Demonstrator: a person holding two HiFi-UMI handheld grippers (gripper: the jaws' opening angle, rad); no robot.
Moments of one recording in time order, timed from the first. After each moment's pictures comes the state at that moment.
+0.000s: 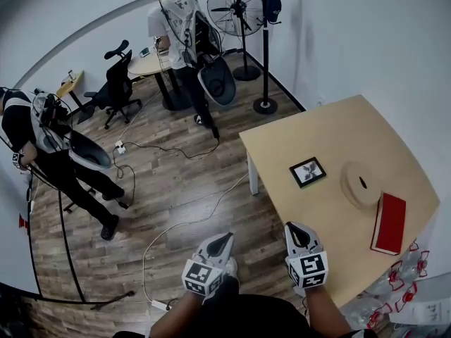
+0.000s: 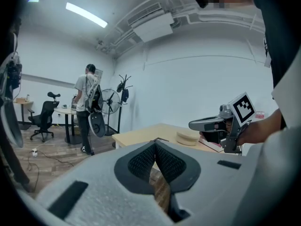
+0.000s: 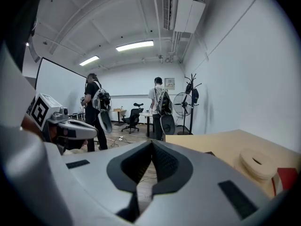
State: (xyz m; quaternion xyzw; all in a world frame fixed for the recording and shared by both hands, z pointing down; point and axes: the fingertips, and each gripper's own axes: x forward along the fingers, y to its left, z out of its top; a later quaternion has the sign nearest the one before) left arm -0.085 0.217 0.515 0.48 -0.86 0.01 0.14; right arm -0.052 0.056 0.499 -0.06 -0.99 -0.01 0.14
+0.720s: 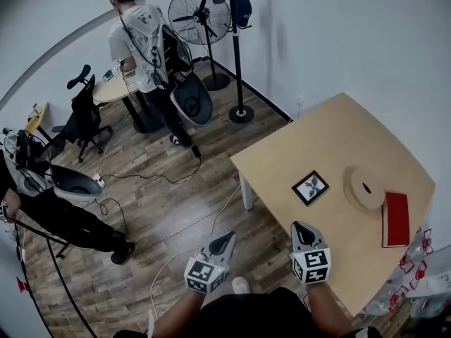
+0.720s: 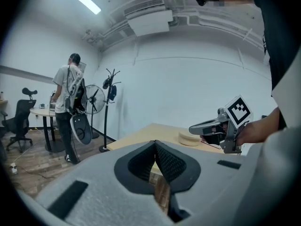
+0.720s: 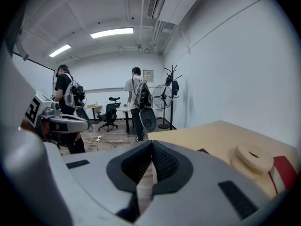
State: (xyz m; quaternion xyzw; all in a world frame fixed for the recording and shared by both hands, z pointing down) left arm -0.271 0.202 0.508 0.58 -0.80 0.03 0.14; right arm -0.194 0.035 0.514 0.09 -0.98 0.02 0.19
